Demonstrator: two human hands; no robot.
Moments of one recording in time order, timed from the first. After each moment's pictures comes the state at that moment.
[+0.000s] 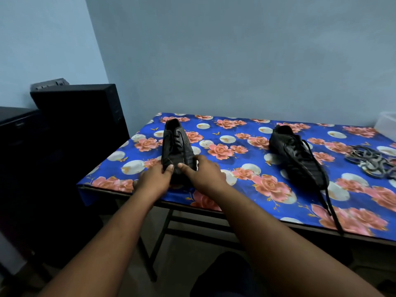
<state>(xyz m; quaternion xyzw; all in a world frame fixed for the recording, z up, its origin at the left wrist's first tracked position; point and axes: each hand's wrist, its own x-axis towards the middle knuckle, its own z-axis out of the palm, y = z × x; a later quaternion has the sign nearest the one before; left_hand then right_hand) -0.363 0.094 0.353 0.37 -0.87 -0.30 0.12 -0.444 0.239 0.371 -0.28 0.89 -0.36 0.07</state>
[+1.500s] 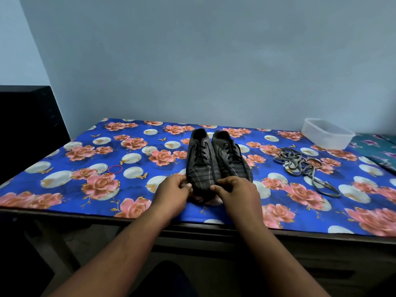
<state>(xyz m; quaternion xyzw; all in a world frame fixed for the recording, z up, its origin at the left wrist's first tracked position) -0.440 0.295 0.353 0.16 -0.85 -0.48 0.13 -0.484 0.473 0.365 -0.14 0.91 -0.38 -0.12</state>
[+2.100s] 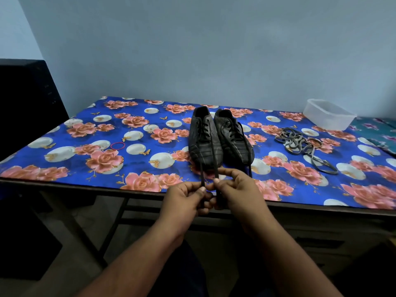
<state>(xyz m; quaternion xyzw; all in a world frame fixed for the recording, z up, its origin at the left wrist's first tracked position) -0.361 0.356 0.340 0.16 -0.62 -0.76 0.09 -0.418 0.483 0.368 -0.11 0.70 -0.69 0.15</state>
